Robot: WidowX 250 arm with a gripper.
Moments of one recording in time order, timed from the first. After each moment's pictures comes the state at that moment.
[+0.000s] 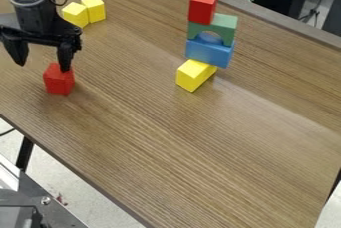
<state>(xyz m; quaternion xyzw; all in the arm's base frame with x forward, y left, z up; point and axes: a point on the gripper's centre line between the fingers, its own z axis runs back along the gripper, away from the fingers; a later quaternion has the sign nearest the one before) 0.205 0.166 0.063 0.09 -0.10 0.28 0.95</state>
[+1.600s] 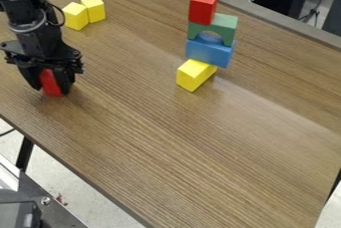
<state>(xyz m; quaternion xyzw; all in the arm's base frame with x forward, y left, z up) 0.198 0.154 0.039 0.01 -0.10 0.23 0.97</state>
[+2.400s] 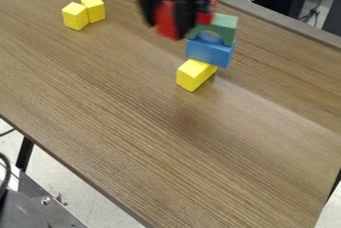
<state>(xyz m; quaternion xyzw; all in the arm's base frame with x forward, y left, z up) 0.272 -0.001 0.154 0.00 -0.15 0.00 0.99</state>
